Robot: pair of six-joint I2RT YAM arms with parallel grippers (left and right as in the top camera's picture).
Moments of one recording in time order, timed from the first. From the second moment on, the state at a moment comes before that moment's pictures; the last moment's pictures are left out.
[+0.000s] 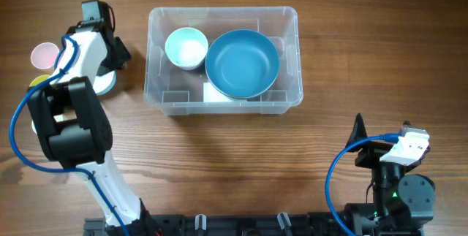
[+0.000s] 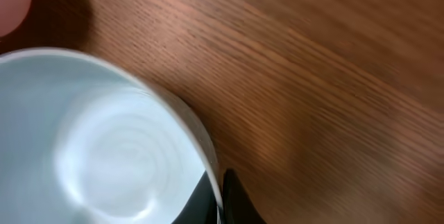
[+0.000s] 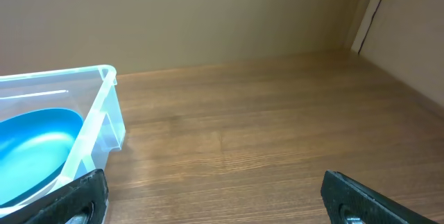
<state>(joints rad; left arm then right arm) 0.16 2.10 1.55 -0.74 -0.21 -0.38 -0.01 0.06 0.40 -0.55 0.16 0.07</state>
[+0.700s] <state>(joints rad) -0.37 1.65 1.67 -0.81 -0.19 -0.38 -0.01 0.06 0.40 -0.55 0.16 0.07</state>
